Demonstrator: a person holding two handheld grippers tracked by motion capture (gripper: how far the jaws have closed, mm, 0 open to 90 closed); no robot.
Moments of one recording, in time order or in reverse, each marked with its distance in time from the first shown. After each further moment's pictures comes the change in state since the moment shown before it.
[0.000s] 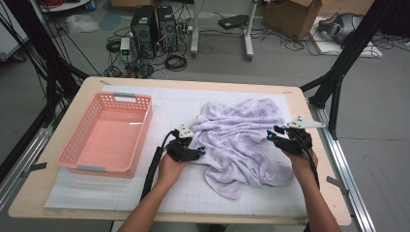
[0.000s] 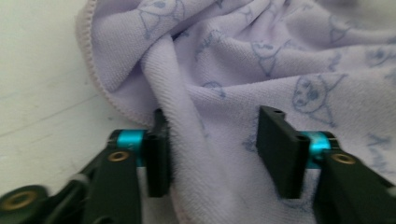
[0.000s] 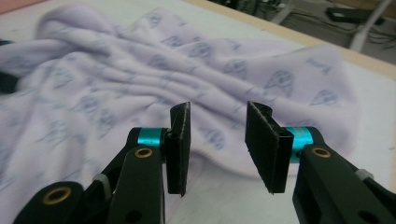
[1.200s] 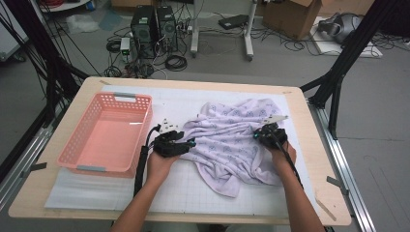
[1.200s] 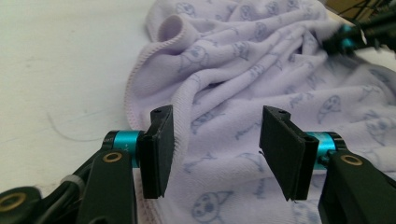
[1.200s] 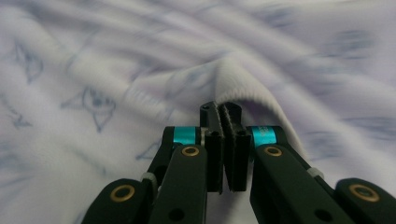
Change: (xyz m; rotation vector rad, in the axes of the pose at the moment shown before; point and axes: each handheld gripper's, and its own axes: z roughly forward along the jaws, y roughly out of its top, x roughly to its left) left arm 0.022 0.002 -0.035 -0.154 -0.030 -0.103; right arm 0.002 0.002 0.079 0.208 -0.092 -0.061
